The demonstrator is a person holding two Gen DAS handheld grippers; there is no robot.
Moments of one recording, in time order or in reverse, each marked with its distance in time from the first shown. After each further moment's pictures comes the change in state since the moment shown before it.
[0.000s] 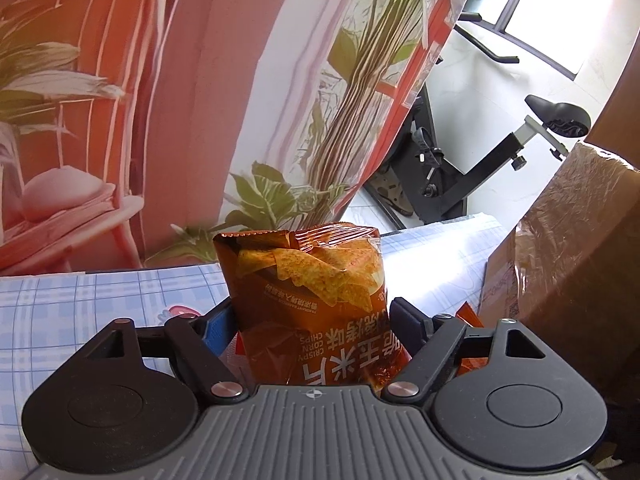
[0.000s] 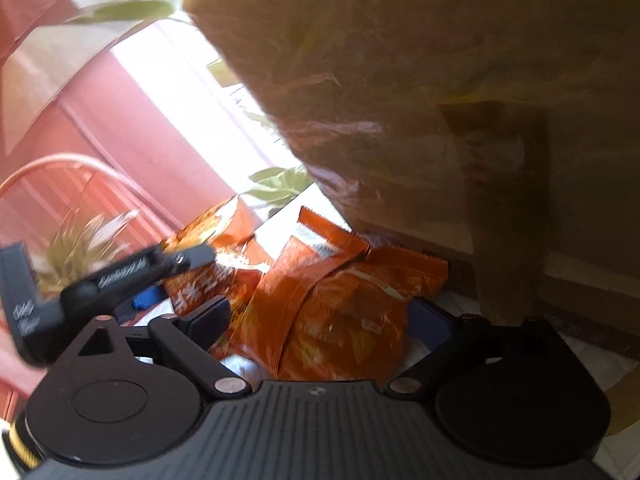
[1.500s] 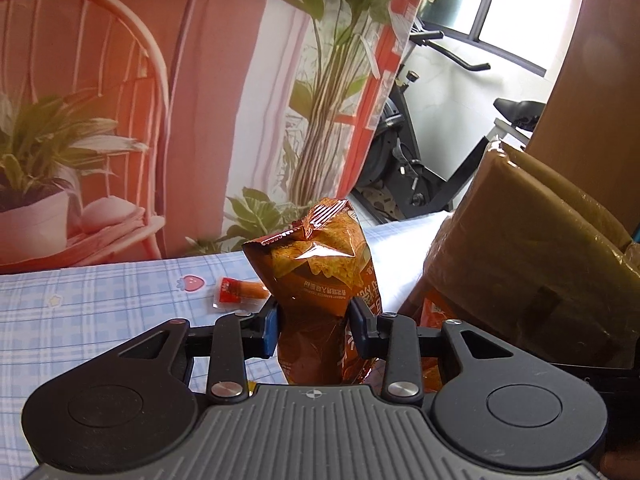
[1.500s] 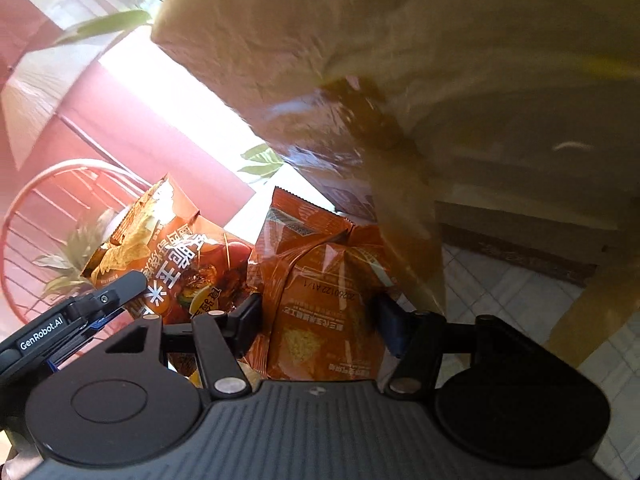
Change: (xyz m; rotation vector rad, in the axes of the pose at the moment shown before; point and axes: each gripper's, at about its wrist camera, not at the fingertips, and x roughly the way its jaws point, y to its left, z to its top) left arm -0.113 -0.058 -0.031 0.080 -0.079 0.065; right arm -0.043 -0.030 -0.007 0.075 0.104 0.078
